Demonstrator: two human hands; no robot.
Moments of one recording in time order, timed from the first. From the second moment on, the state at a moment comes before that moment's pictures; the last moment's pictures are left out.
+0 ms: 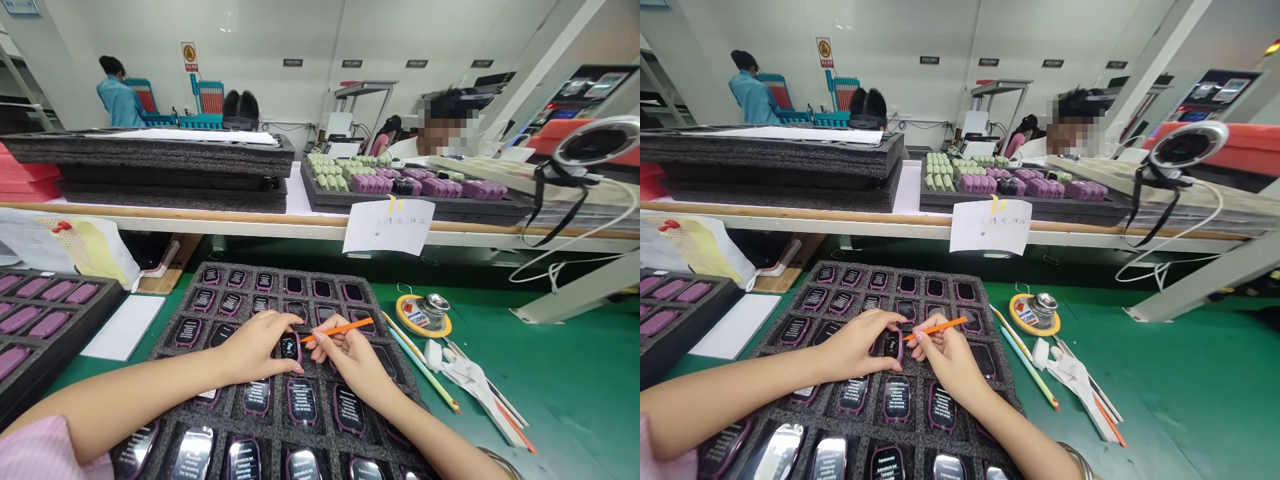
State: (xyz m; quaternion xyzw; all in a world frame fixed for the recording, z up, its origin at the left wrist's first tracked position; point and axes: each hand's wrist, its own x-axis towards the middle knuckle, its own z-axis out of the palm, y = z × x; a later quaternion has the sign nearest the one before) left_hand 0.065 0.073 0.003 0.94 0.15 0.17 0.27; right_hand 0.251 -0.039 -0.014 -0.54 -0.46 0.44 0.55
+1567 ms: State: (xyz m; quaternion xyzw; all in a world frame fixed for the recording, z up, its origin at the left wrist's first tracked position) left_hand 0.036 0.063 -0.032 0.94 0.09 0.26 0.21; right_hand 0.234 -0.071 -0.002 -0.51 -0.47 0.44 0.57
